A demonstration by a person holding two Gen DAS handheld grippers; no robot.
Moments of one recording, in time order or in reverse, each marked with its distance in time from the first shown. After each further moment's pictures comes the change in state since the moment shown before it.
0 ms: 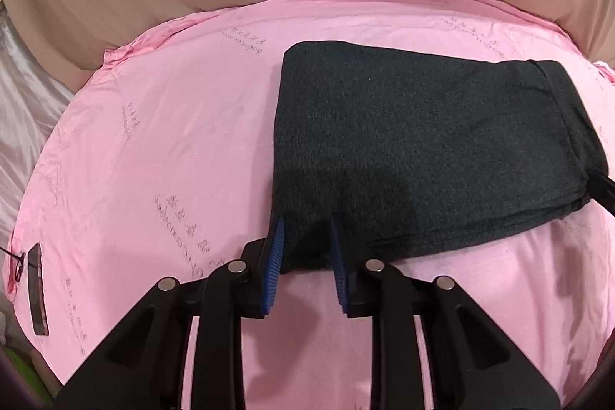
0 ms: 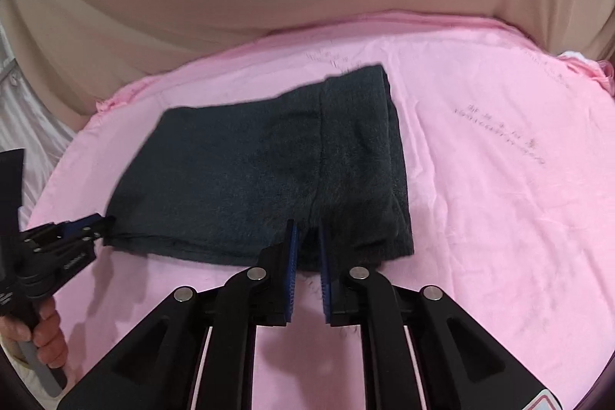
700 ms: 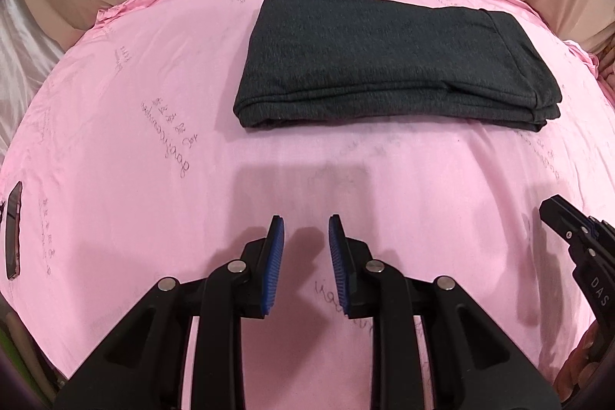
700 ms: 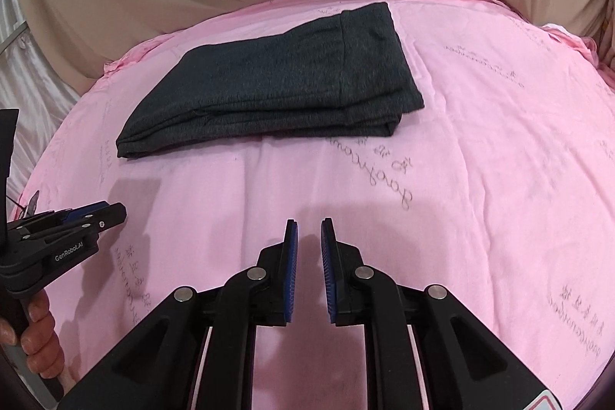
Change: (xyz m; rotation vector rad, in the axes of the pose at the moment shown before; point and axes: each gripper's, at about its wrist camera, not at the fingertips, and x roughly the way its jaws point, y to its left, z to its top) left arm -0.030 -0.015 -0.077 -0.023 0.069 -0.094; right arm -0.017 0.033 -0.081 -0.008 0.091 -0.045
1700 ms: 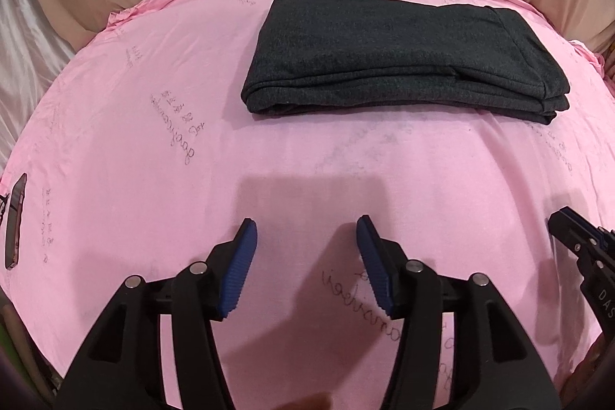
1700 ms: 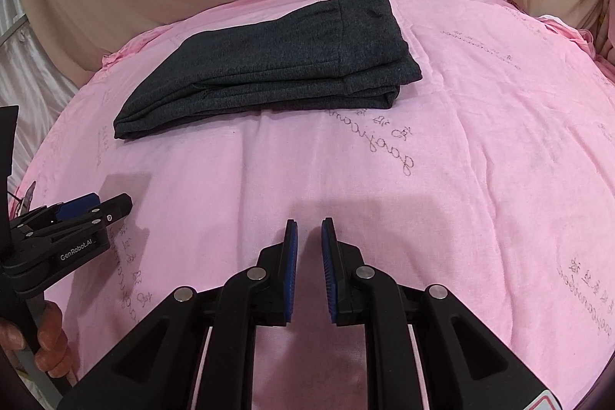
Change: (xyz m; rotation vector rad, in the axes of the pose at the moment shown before) left arm 0.005 -0.001 -0.015 -0.013 -0.050 0.036; right arm 0.003 0.001 -0.016 -0.015 0.003 -0.011
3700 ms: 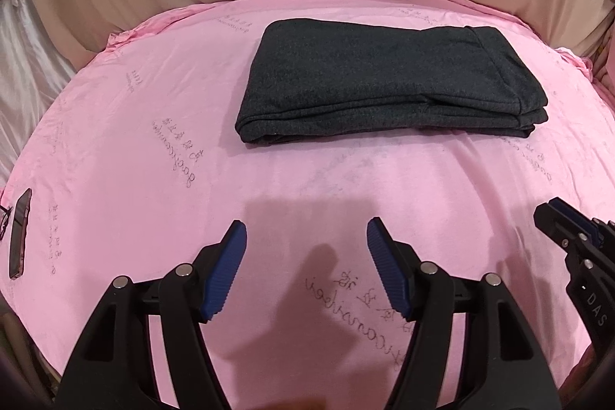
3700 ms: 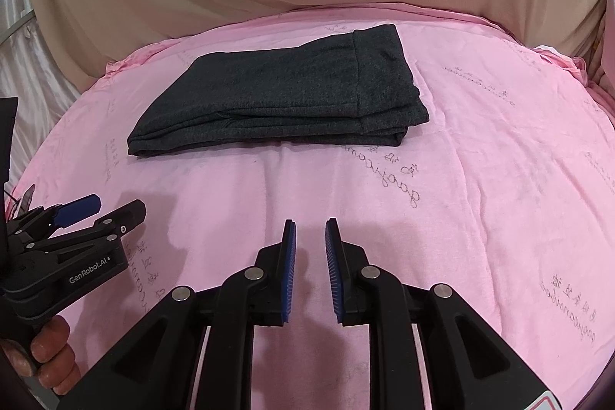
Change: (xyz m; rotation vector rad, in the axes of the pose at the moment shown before) left arm -0.022 -0.009 0.002 0.024 -0.079 -0.017; right arm -0.020 0.024 0.006 -0.026 -0.076 -0.039
